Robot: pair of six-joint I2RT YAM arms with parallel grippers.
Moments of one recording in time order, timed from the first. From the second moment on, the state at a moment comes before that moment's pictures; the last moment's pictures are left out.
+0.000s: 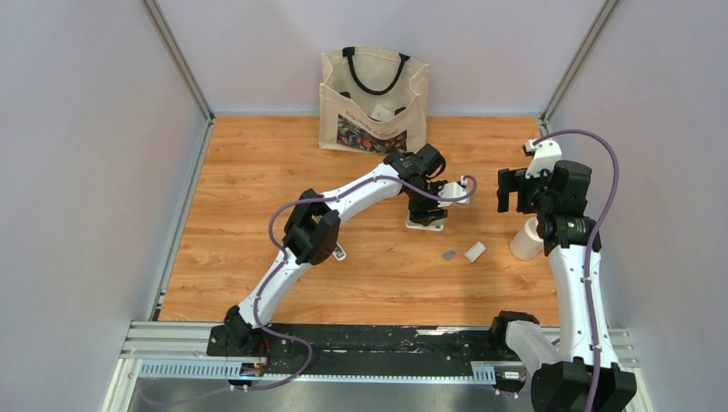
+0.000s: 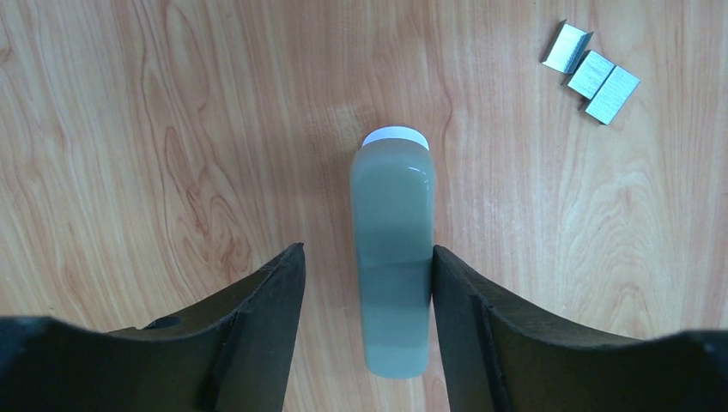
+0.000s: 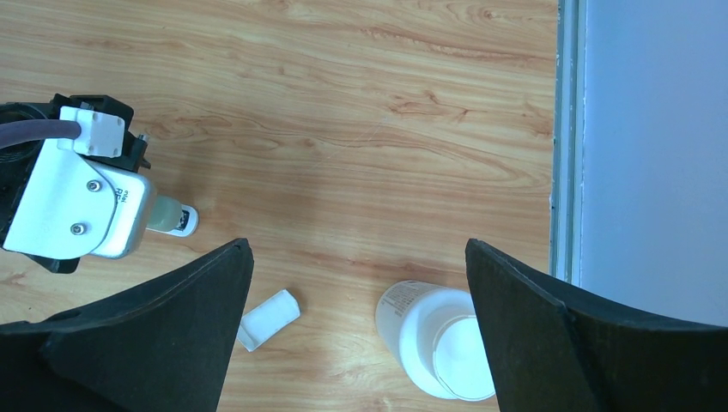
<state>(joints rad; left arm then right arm) -0.87 2.47 2.26 -0.89 0.41 0.77 -0.15 0.94 0.96 -0.54 -0.17 -0.22</state>
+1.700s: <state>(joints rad) -0.91 2.51 2.30 -0.95 0.35 0.80 -0.15 0.94 0.95 -0.54 -0.19 -0.22</state>
